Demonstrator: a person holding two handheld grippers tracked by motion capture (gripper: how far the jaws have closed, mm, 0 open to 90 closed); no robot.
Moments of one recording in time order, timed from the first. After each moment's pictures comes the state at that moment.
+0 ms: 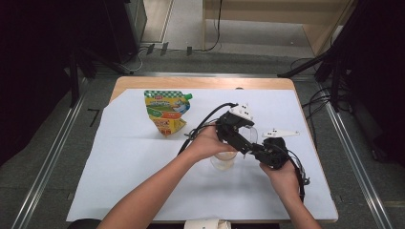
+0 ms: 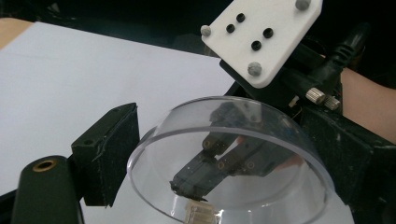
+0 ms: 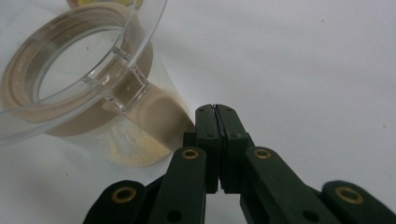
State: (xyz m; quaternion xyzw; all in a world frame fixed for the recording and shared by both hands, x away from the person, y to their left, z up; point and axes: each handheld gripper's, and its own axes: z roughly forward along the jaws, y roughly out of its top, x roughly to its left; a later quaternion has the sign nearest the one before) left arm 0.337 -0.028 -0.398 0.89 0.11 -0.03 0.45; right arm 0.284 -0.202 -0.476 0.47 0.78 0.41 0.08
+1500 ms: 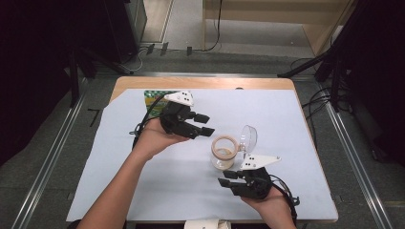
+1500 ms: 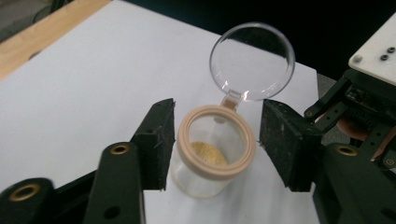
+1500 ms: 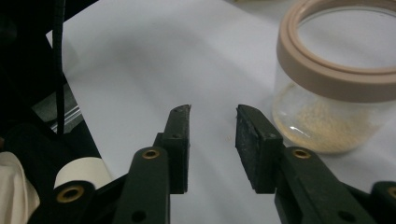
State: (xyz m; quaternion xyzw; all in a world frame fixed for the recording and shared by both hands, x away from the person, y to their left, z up) left arm 0.330 0.112 -0.357 0.87 0.20 -0.01 0.45; right arm 0.204 -0.144 -0.456 0.32 0.83 0.46 0.01
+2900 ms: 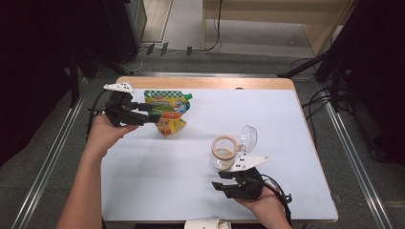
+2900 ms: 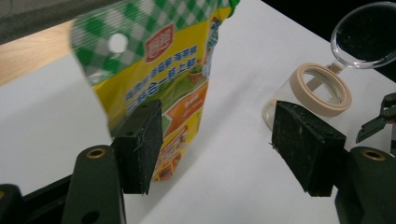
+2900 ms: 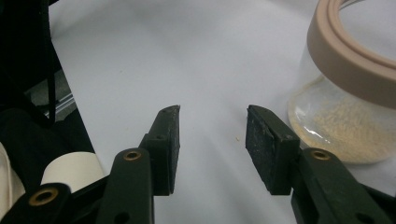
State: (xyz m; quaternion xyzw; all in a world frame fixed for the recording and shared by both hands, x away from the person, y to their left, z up) left arm 0.349 0.252 -0.362 0.83 0.35 0.05 0.43; right arm 0.208 -0.128 -0.466 0.31 0.85 0.43 0.00
